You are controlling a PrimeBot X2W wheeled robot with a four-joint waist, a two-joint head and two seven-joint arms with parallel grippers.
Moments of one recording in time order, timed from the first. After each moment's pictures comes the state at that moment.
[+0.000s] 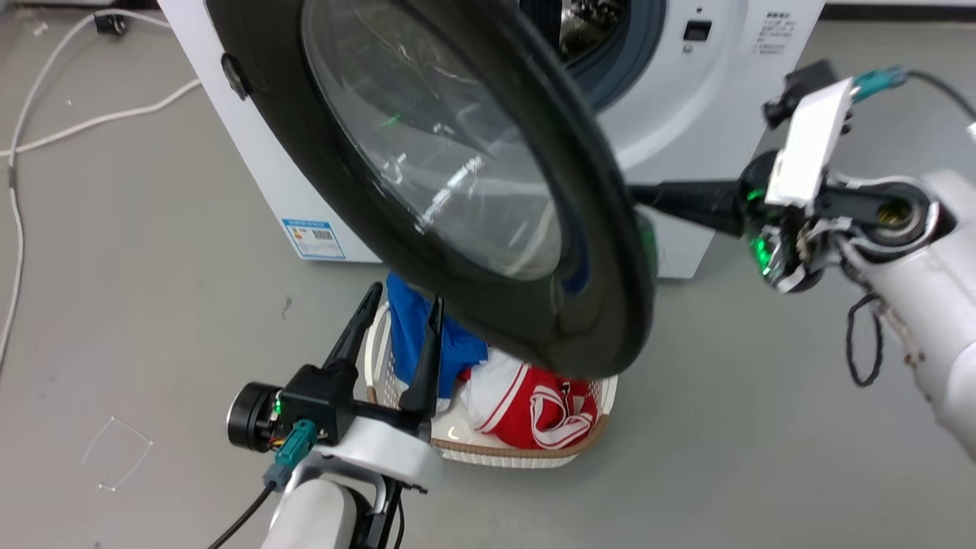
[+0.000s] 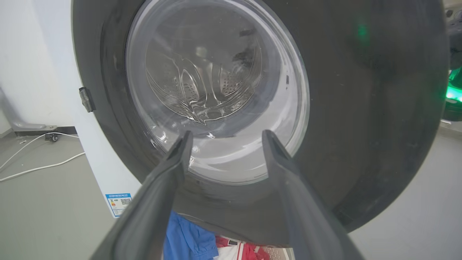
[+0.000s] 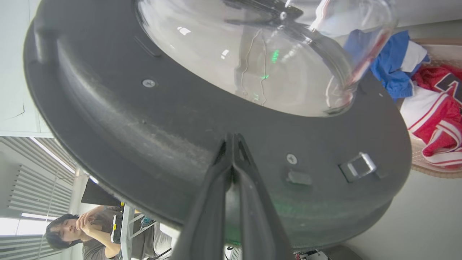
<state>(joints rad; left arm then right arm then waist) -0.22 0.05 -0.25 0.17 -0.17 -0.04 -0.26 -1.05 -0.38 0.76 0.77 1.96 0.13 0.79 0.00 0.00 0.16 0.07</state>
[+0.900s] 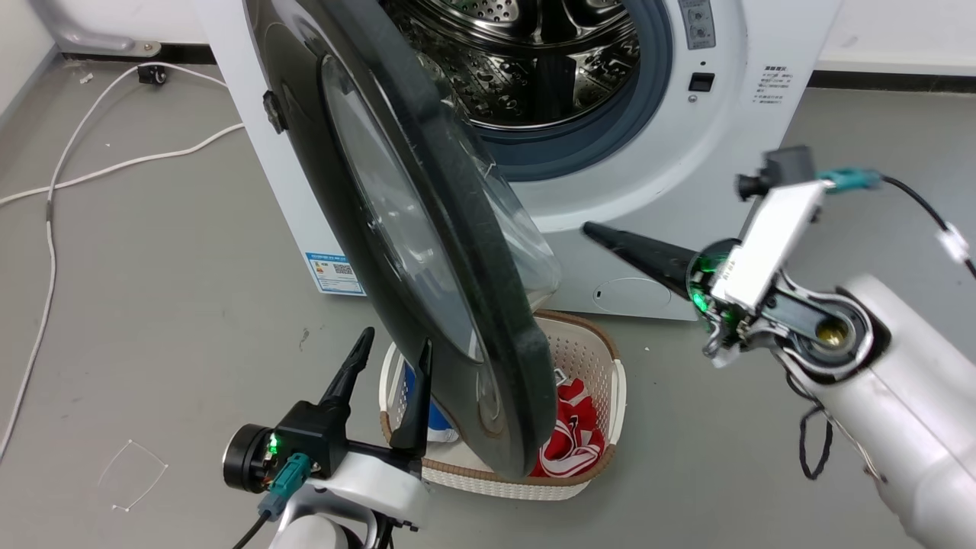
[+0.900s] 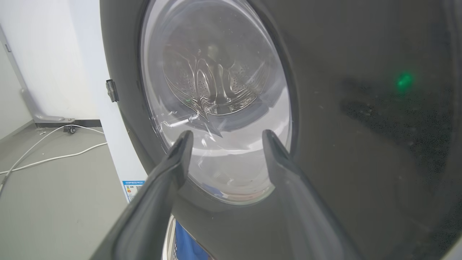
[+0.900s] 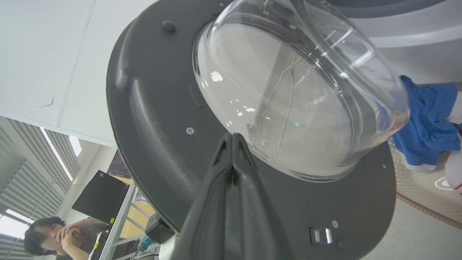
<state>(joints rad) -0.13 0.05 -0.22 0.19 -0.16 -0.07 -0.26 -0.78 -0.38 0.74 0.42 1.87 0.13 0.43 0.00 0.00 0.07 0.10</state>
